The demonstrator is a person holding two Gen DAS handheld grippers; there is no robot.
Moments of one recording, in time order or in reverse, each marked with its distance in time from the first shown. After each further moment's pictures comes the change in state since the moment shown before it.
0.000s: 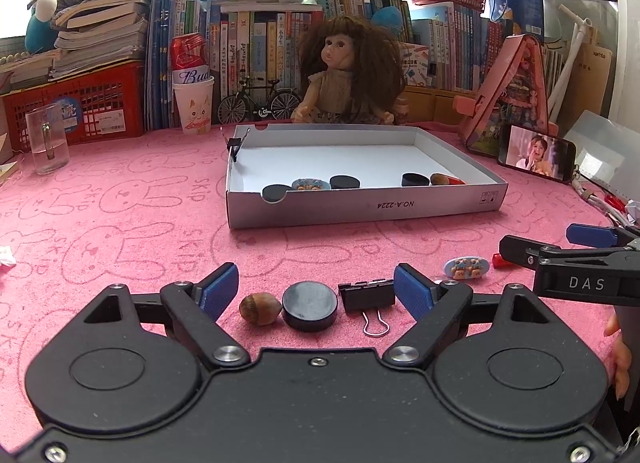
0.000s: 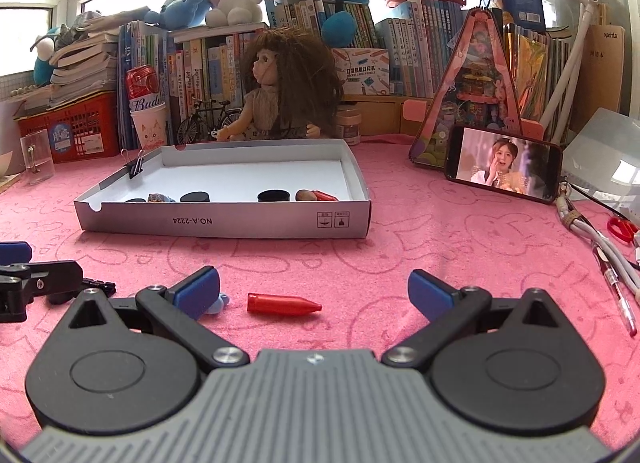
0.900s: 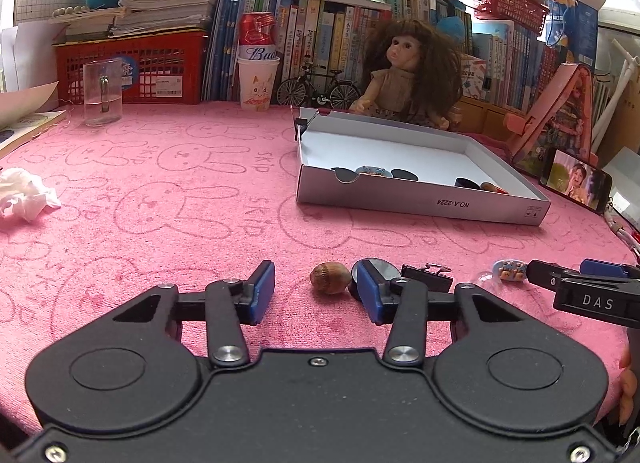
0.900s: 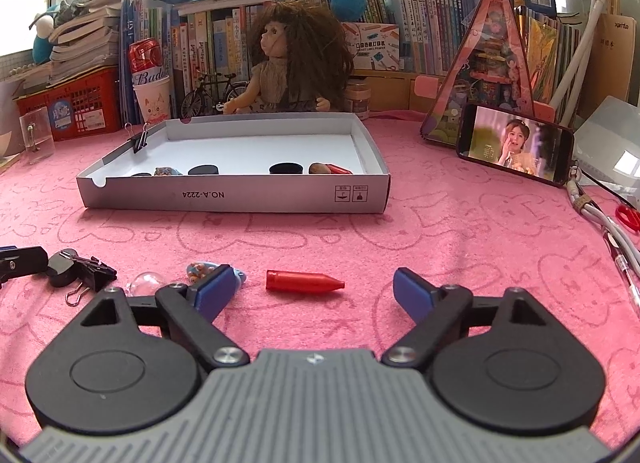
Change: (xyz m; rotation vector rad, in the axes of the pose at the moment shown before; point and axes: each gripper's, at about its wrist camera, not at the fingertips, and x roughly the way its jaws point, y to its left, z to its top) left arm -0.011 0.036 -0.012 -0.152 0.012 0.091; right arm 0.008 0.015 -0.003 -0.015 0.079 -0.006
